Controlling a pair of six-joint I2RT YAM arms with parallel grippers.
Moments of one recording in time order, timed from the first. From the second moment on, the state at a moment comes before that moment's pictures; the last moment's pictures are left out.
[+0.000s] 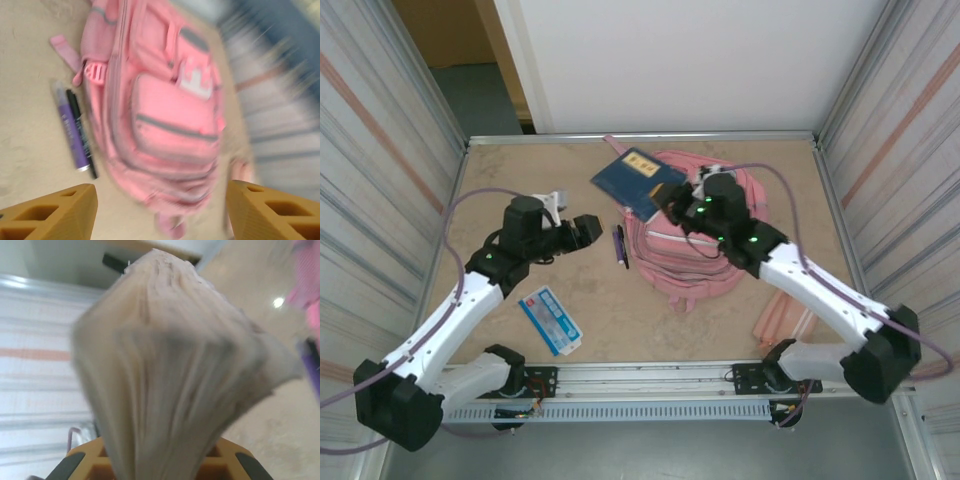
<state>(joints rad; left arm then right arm) -0.45 1.03 0.84 -0.38 0.33 -0.63 0.67 1.19 1.06 -0.14 -0.10 1.28</state>
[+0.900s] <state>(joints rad) -0.87 2.04 1.60 -0.73 -0.16 0.38 0.09 0.68 1.05 -0.90 -0.24 0.89</state>
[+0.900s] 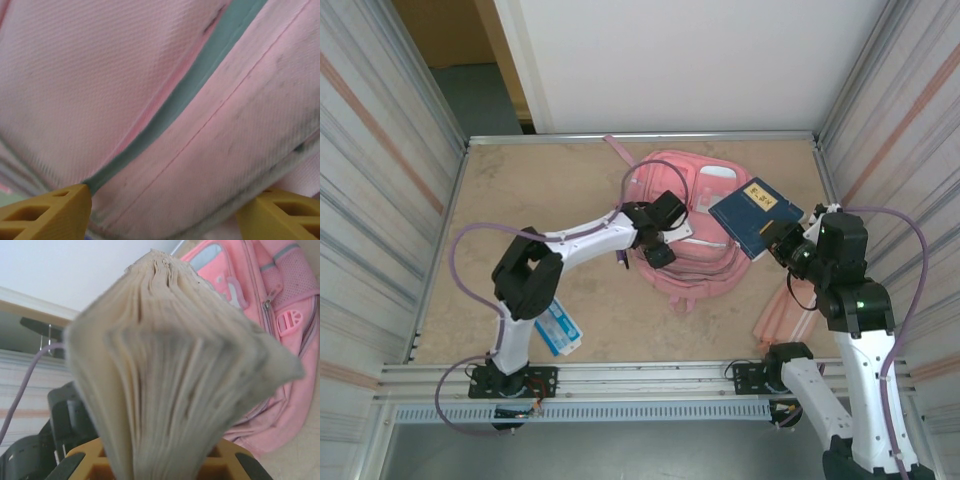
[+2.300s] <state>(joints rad) -0.66 1.99 1.85 -0.60 0.60 -0.26 0.08 0.48 0.76 -1.00 -0.19 0.83</state>
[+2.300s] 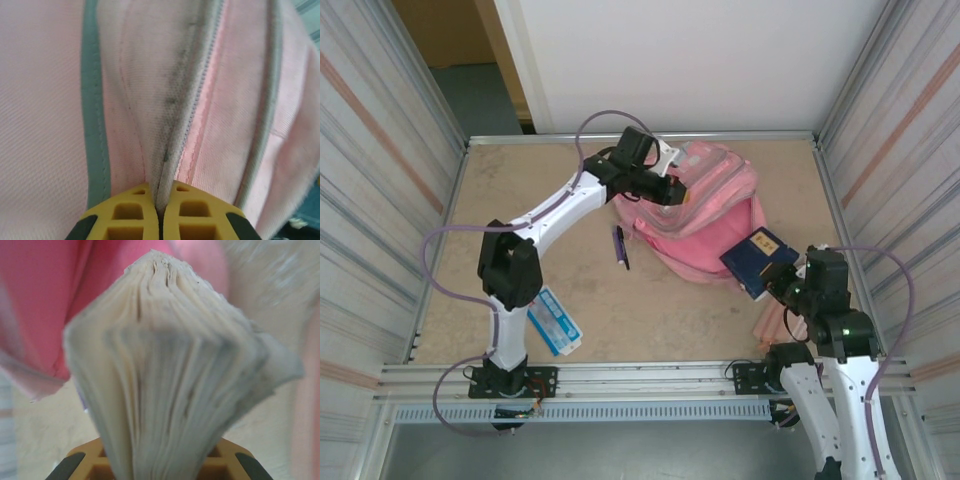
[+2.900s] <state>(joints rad) -0.67 2.00 1.93 -0.66 0.65 -0.32 0.08 0.94 0.65 -0.32 -0.37 0.93</state>
